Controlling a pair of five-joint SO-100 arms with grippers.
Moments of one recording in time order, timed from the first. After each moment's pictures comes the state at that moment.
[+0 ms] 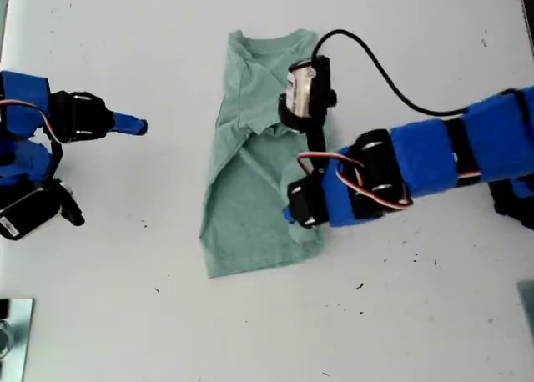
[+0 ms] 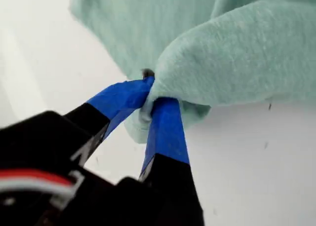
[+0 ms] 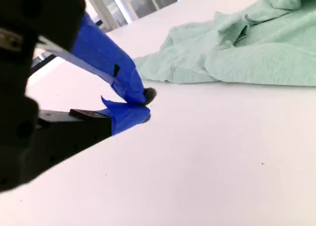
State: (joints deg) arm 0 -25.7 174.1 168.4 50.4 23.0; arm 1 -2.3 86.7 79.5 64.8 -12.4
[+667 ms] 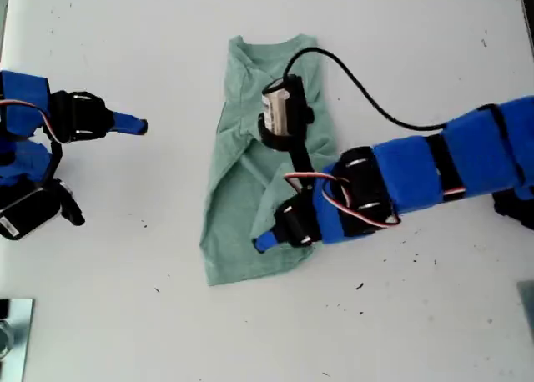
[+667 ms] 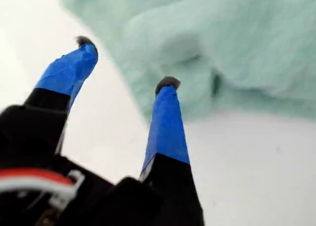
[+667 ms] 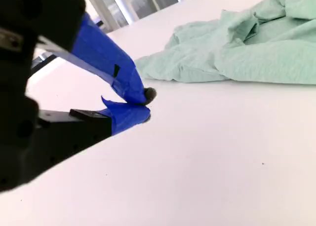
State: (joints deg) arm 0 -25.7 174.3 168.4 50.7 23.0; arm 1 -7.7 83.8 65.6 76.5 -17.6
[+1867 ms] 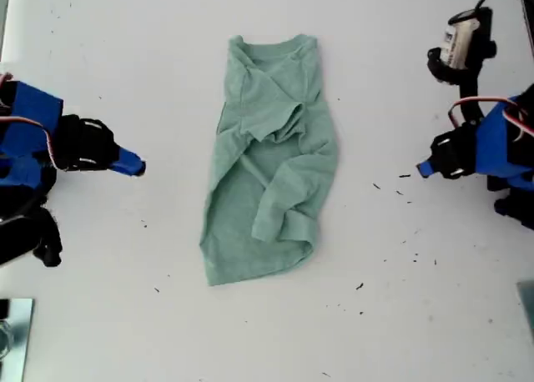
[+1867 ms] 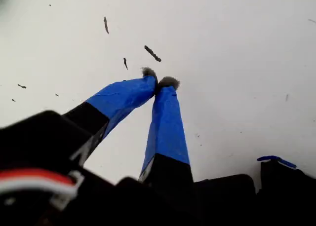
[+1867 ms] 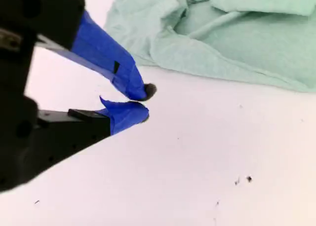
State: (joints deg) arm 0 -4.8 144.8 137.5 69.6 2.7; arm 1 12.2 162.6 150.0 81.4 -25.0
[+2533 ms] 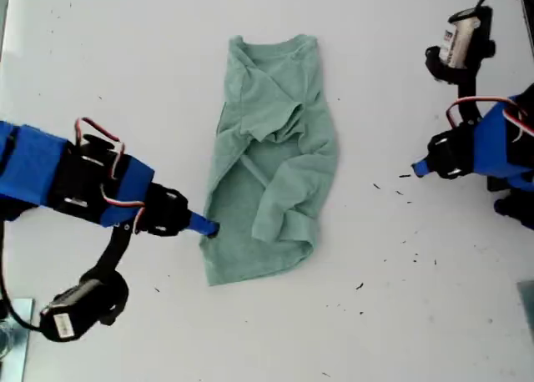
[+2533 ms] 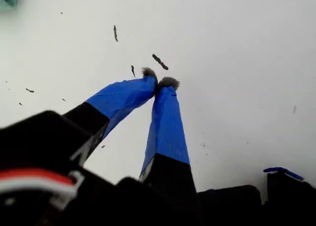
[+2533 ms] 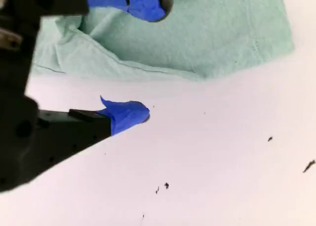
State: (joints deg) arm 0 7.5 98.3 106.9 67.6 -1.8; arm 1 11.6 162.6 150.0 79.0 -25.0
